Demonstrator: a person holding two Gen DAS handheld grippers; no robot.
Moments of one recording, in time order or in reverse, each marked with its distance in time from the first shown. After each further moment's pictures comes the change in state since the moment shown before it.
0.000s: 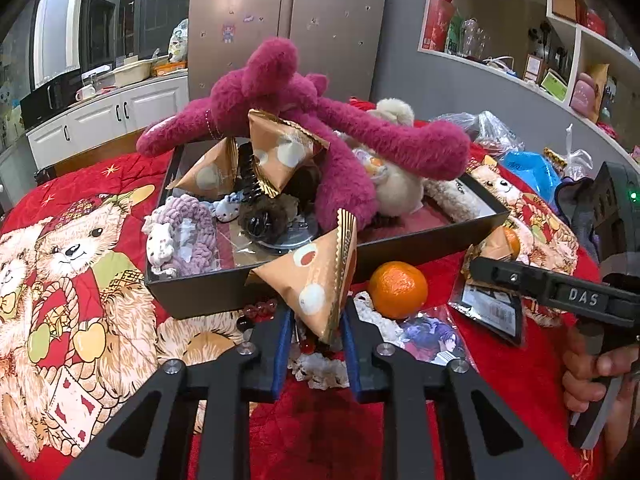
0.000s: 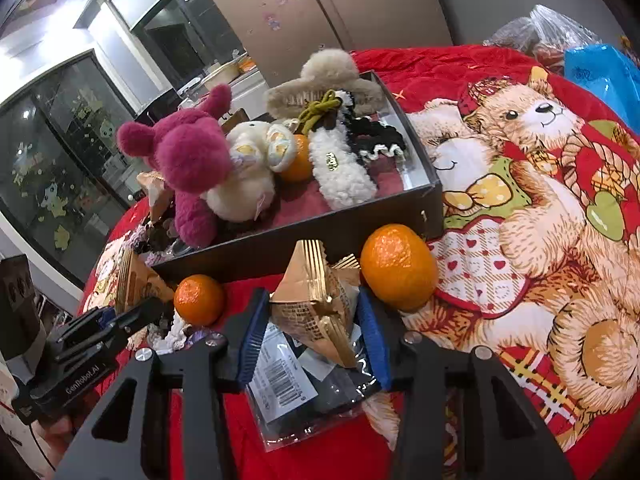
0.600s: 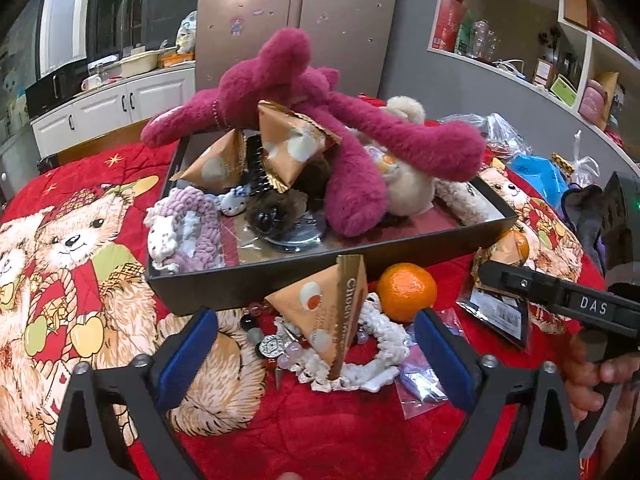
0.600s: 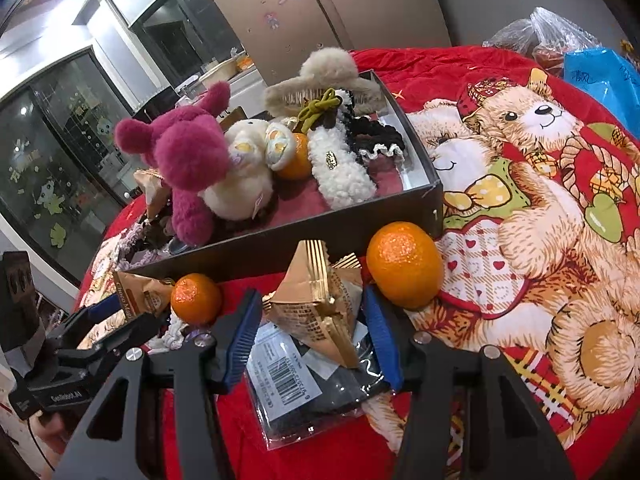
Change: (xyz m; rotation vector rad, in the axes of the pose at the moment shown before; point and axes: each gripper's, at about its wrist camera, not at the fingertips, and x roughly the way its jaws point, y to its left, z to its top) left arm 0.007 0.003 0.000 -0.032 0.022 0.015; right arm 0.003 -0.002 0.002 0.021 0.003 0.011
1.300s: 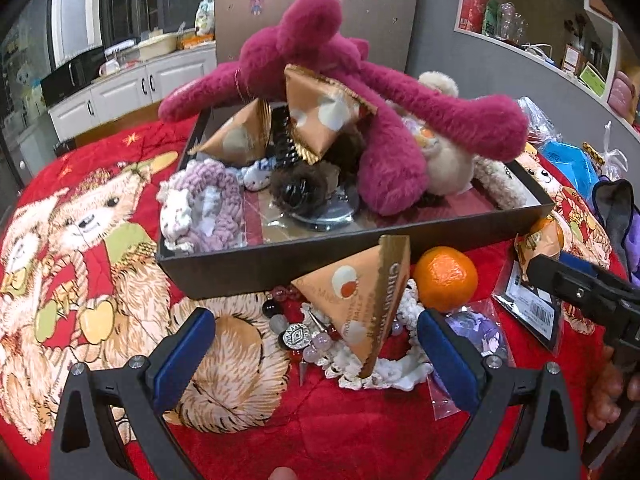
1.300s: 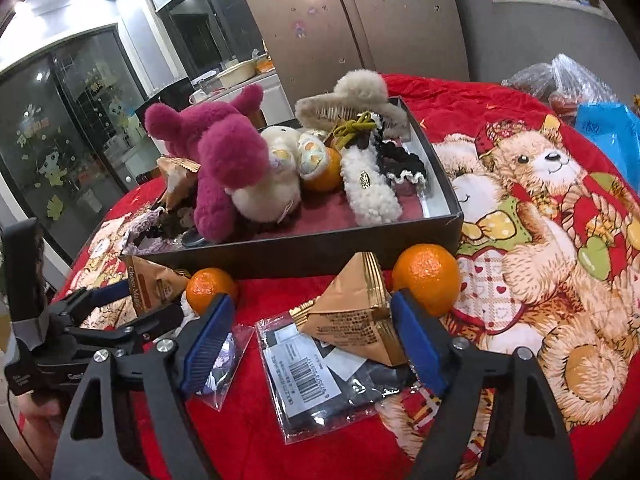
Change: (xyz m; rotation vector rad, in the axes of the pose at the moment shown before) left arm 0.017 0.006 0.001 -0.034 0.086 0.091; right arm -0.014 0.022 -0.007 -0.115 -0.027 -0.032
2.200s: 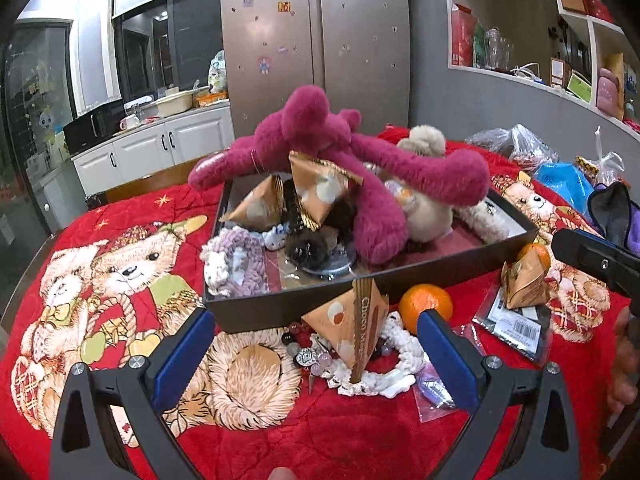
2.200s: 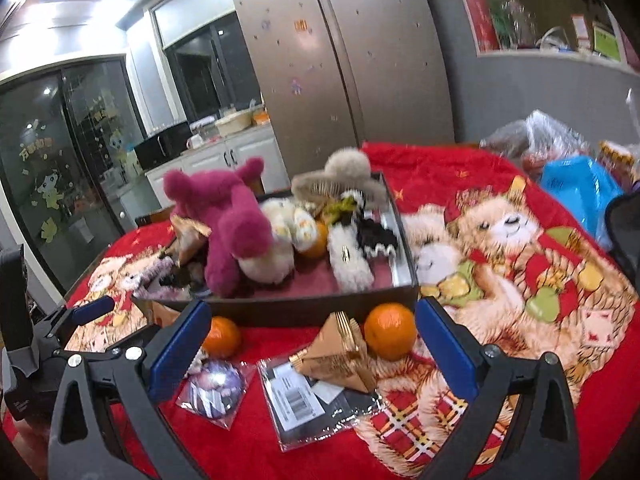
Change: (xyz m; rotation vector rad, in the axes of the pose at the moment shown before) left arm -0.042 -0.018 -0.002 0.066 -0.211 0.093; right arm -0.051 0.003 0.007 -0.048 -0.207 -0.036
